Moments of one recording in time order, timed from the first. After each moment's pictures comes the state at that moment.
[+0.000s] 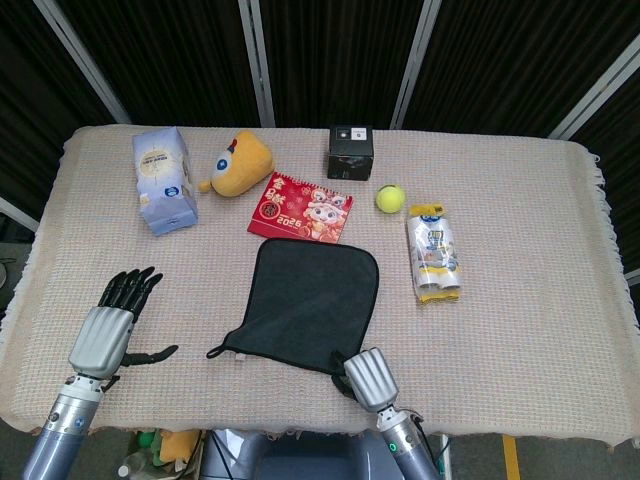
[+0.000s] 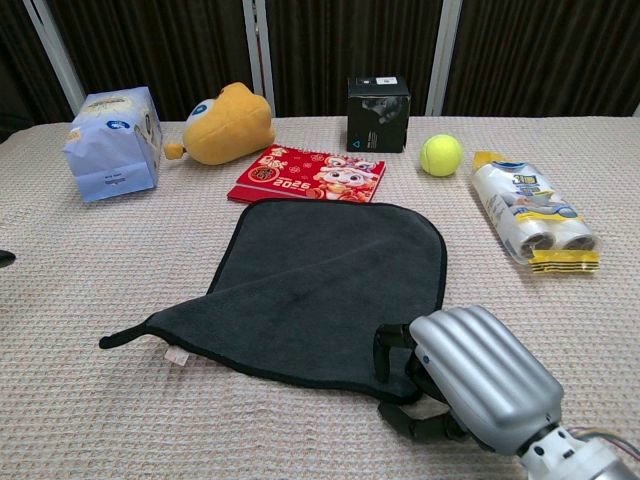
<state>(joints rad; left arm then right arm) -0.25 -1.29 -0.03 -1.82 1.50 1.39 0.25 0.28 -2.12 -0.05 -1.00 -1.70 1.41 -0.20</state>
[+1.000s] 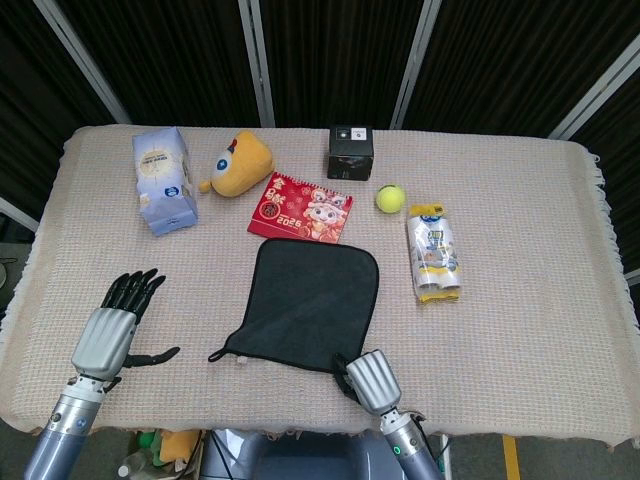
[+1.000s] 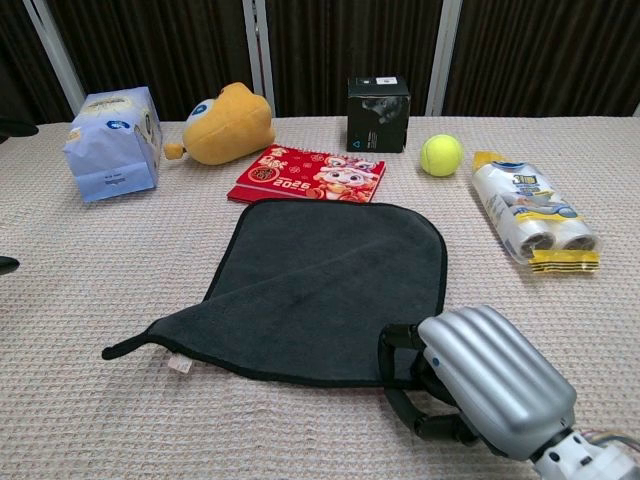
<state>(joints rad) -0.25 -1.29 -0.03 -1.82 1.51 1.38 0.25 0.27 -2.10 -0.07 -1.00 -1.72 1.45 -0.16</state>
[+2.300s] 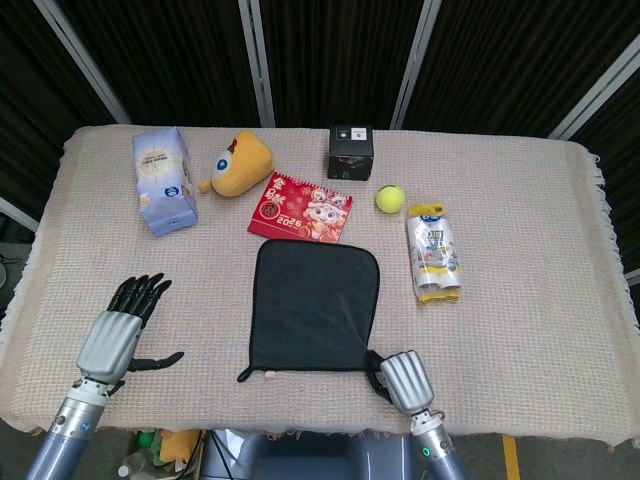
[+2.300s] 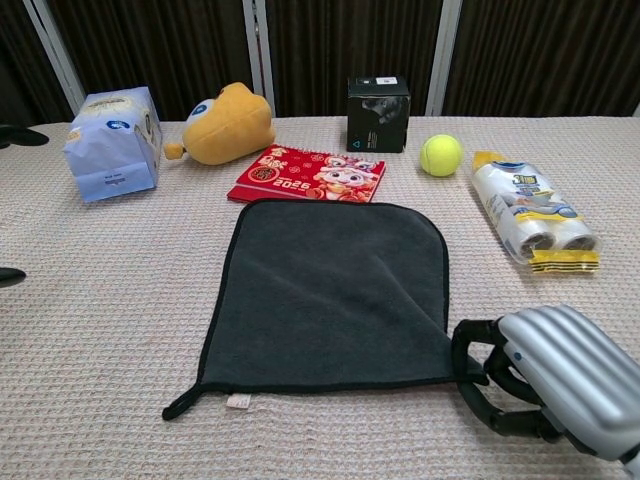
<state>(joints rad) -0.25 -1.30 -0.02 -1.83 1.52 1.37 0.27 0.21 -2.00 -0.08 -1.03 -1.69 1.48 -0.14</state>
